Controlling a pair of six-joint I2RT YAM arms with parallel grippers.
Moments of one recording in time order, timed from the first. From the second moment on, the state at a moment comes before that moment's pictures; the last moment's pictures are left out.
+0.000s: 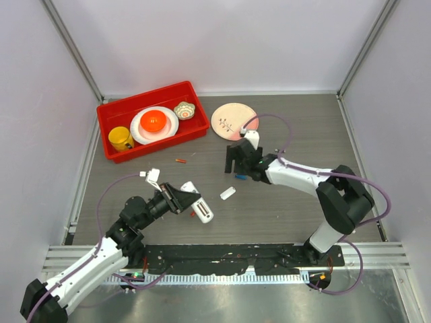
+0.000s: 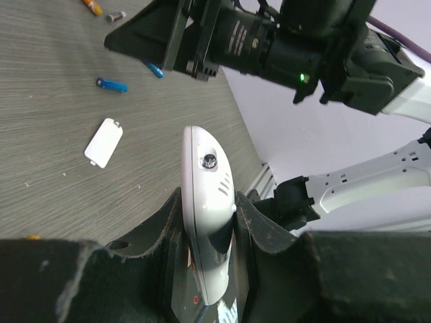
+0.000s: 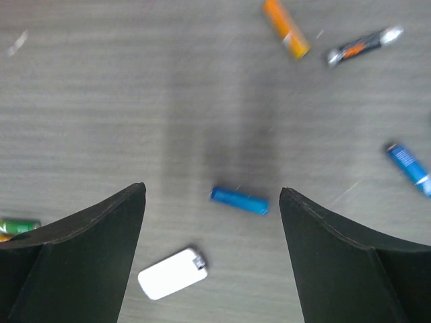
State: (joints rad) left arm -0.66 0.43 0.09 0.32 0.21 -1.00; right arm 0.68 1.60 0.98 -0.18 0.31 0.59
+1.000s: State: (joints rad) left arm -0.66 0.44 0.09 0.30 0.20 -1.00; right arm 0.78 1.78 1.02 -0.31 0.48 0.74
